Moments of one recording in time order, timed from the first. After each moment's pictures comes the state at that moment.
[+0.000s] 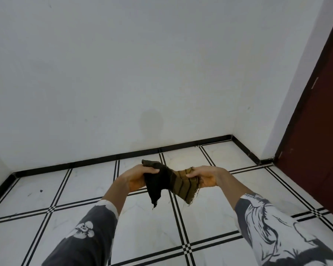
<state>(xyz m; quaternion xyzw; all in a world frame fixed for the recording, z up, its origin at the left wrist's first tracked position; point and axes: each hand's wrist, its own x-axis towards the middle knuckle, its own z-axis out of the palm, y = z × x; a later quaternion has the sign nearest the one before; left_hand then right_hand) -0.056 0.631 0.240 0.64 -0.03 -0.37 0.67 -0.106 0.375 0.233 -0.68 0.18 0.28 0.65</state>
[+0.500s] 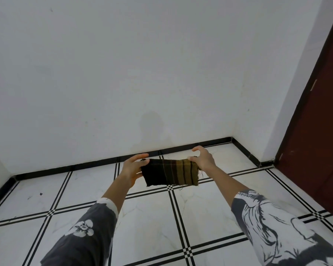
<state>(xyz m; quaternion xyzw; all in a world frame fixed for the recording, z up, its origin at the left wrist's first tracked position) -0.049 0.630 0.247 0.67 0.03 -0.15 0.73 -0.085 0.388 0.247 -0.86 0.18 -0.08 0.47</state>
